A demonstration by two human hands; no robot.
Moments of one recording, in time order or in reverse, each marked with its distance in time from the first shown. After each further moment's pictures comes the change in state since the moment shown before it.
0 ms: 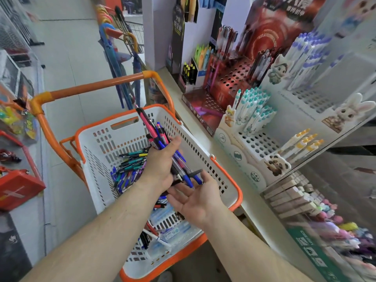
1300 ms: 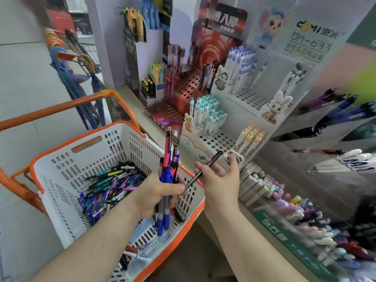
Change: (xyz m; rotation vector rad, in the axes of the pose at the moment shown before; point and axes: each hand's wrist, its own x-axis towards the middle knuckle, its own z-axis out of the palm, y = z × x) left_hand -0.044 -0.006 0.015 0.354 -0.755 -0.306; right_hand -0.073 -0.050 -0.033 -0.172 0.280 -0.896
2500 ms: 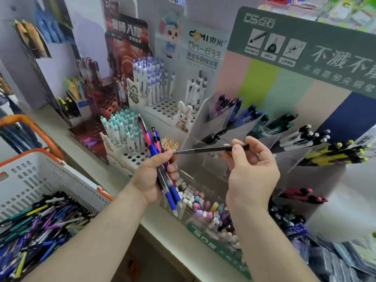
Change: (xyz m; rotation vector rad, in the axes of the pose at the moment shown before) left_hand 0.147 0.021 0.181 -0.546 -0.077 0.013; right_hand 0.066 -0.142 -0.168 0.188 0.362 -0.465
